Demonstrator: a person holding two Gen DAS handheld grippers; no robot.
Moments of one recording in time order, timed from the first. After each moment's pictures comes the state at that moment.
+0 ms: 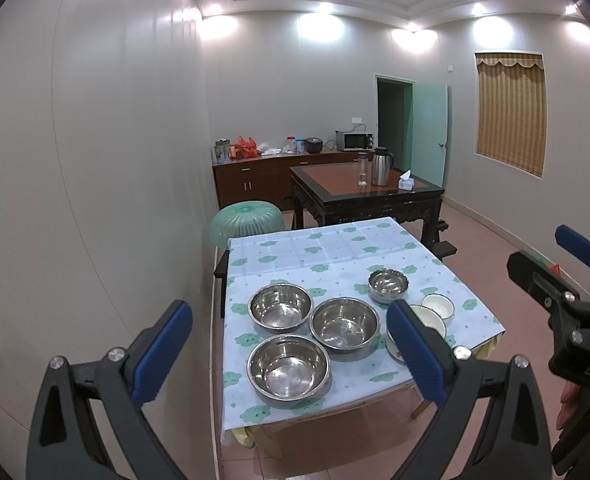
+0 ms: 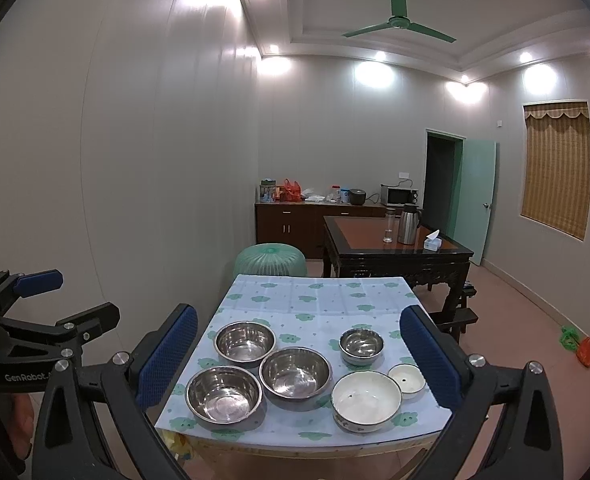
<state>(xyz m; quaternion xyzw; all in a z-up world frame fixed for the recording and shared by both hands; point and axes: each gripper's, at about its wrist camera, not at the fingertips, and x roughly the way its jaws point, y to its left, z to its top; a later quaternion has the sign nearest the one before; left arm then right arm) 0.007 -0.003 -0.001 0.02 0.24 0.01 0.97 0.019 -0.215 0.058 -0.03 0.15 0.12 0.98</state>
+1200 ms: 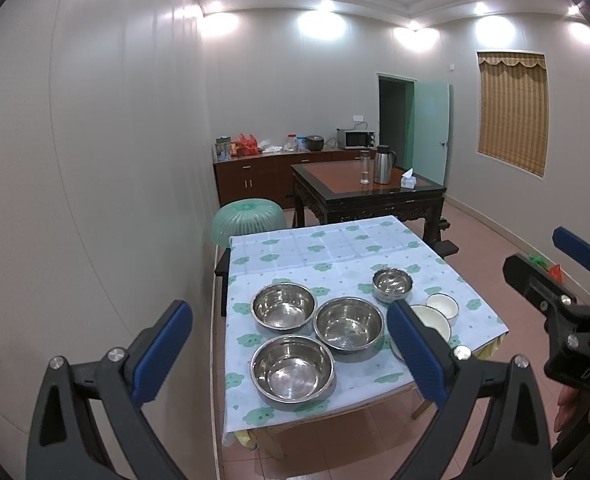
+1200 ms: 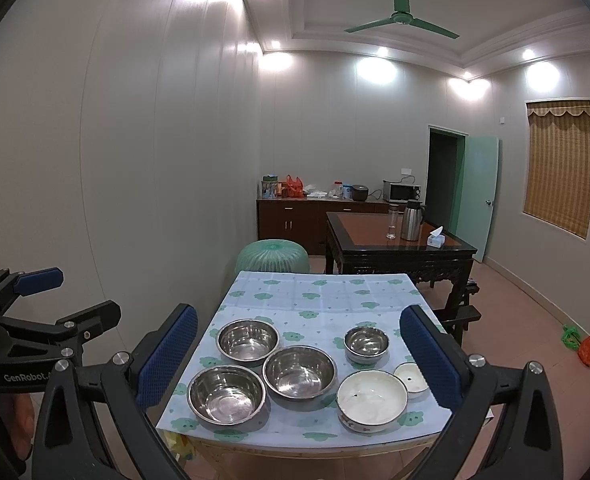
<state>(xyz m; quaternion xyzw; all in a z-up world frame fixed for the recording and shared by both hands) 0.013 -0.001 -0.005 0.02 0.24 0.02 0.97 0.024 -0.205 0.043 -0.03 0.15 0.12 0.98</state>
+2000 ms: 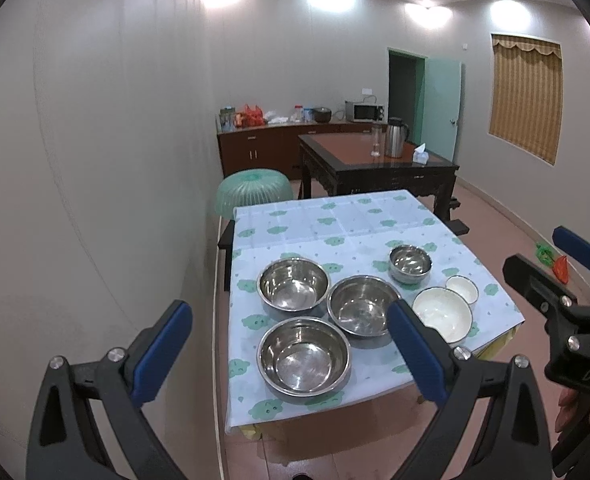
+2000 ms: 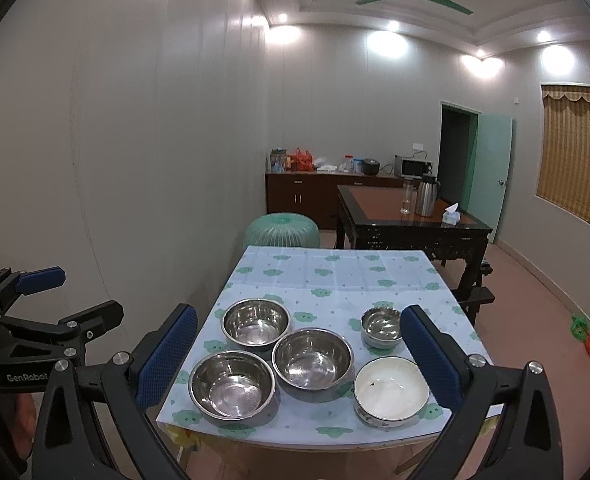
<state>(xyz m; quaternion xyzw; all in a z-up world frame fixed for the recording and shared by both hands) 0.075 0.022 -0.046 0.01 0.30 0.03 0.95 0.085 -0.181 0.007 -0.03 0.21 0.13 0.97</state>
